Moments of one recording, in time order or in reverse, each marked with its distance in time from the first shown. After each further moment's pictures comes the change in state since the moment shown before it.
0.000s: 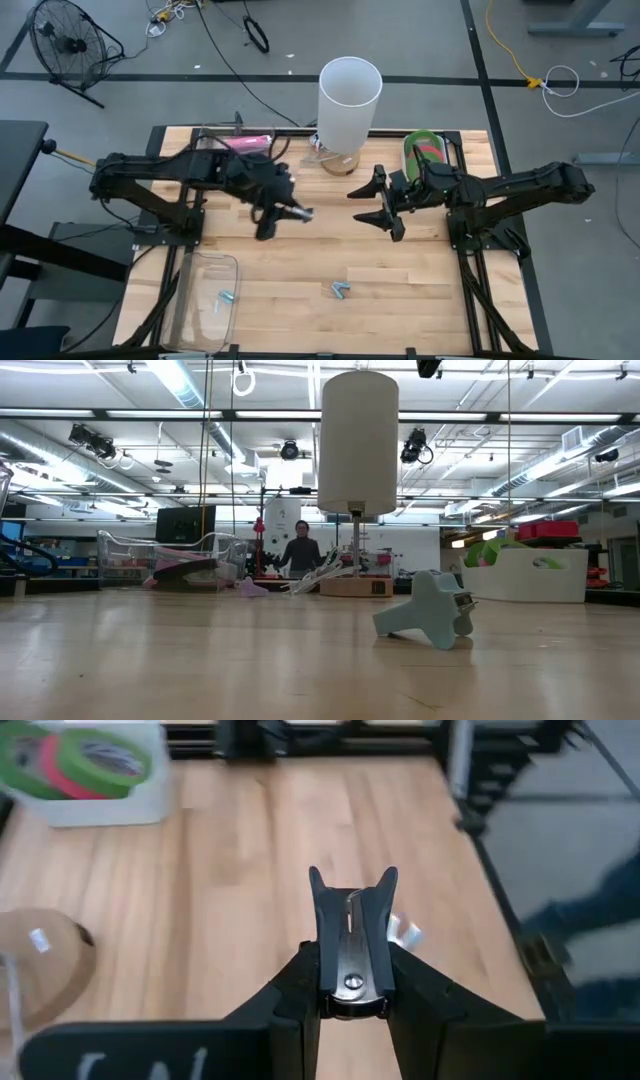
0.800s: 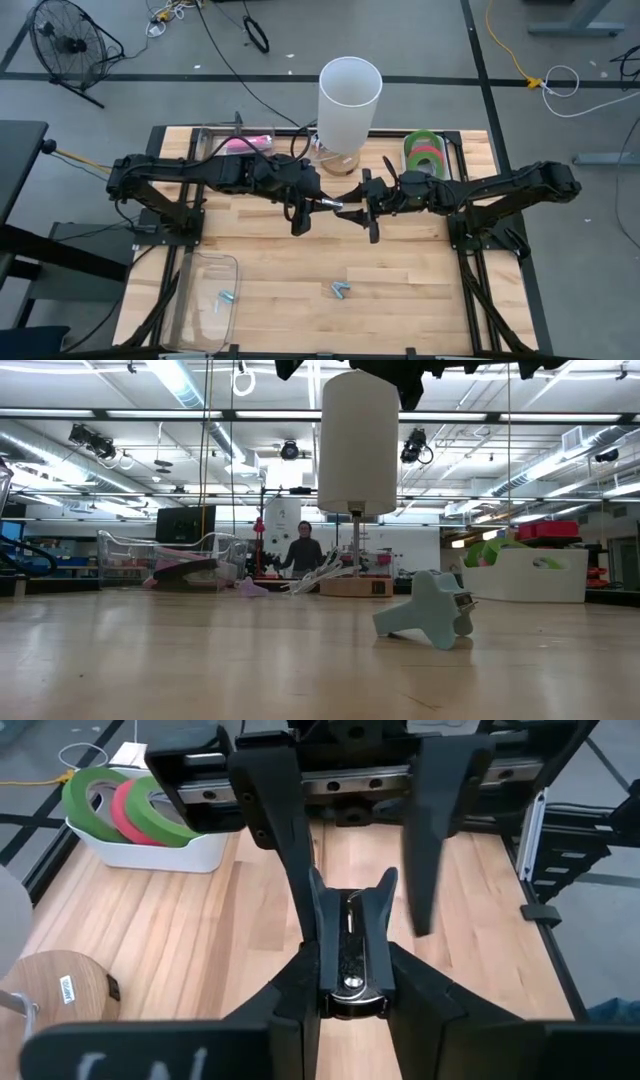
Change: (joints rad) left arm 0.042 0.153 0.000 0.276 -0.107 -0.079; right arm -0.001 0.155 0.000 0.024 0.089 -0.064
